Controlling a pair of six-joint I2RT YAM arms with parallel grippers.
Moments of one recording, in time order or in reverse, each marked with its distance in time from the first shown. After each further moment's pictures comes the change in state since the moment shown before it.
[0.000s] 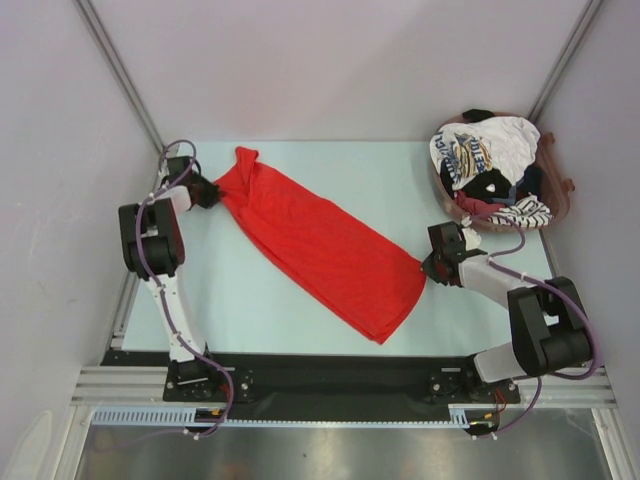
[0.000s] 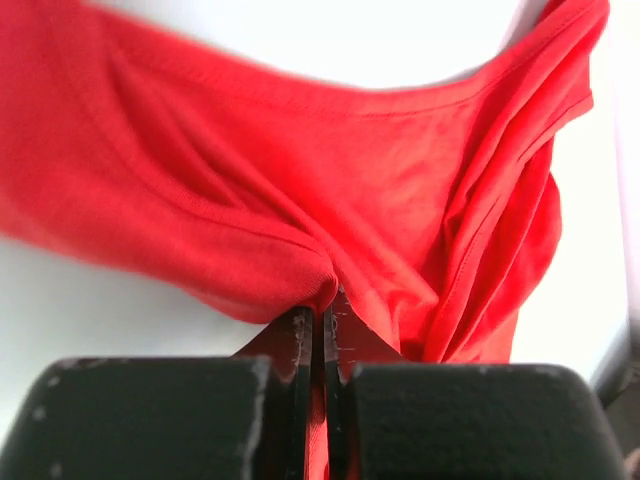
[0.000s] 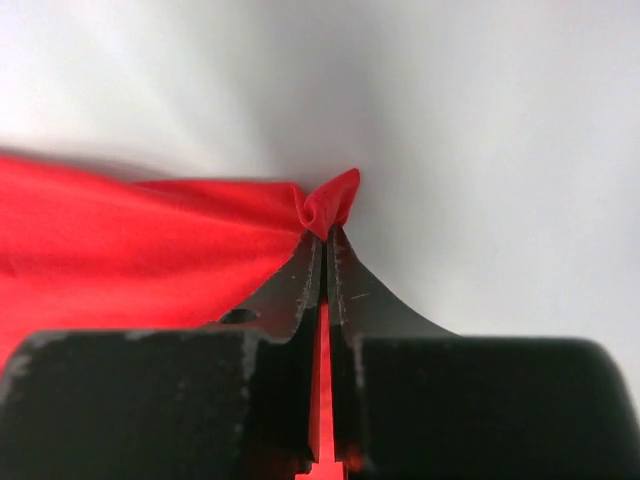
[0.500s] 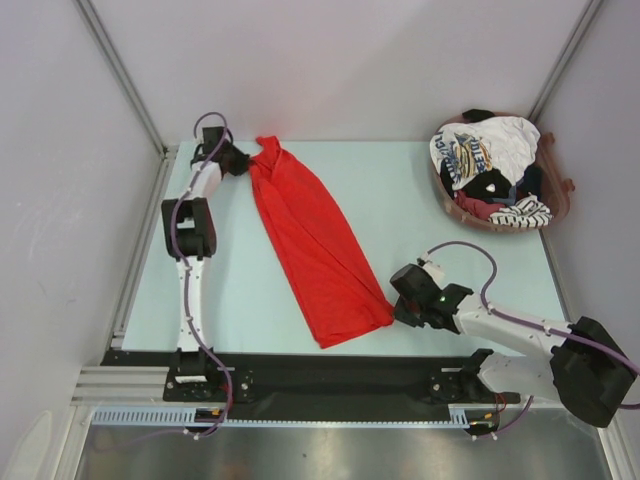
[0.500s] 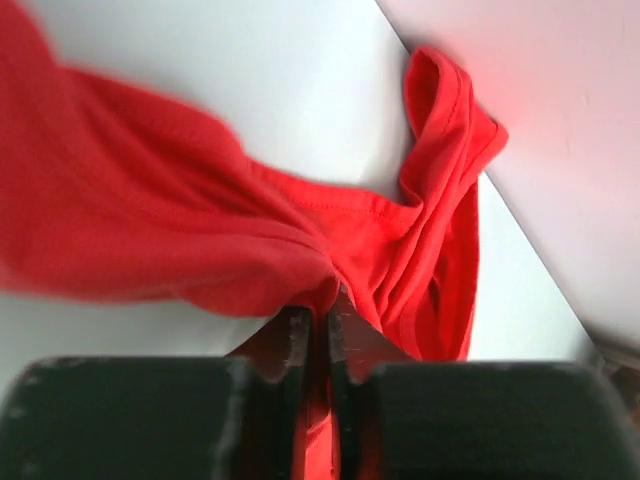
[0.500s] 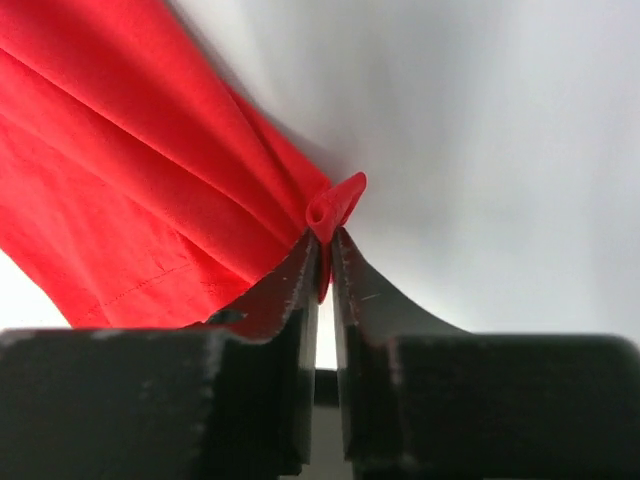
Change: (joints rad) left arm -0.127 0.494 0.861 -0.257 0.025 -0.035; right arm 0.510 -0.304 -0.146 -0.216 -0.015 0.213
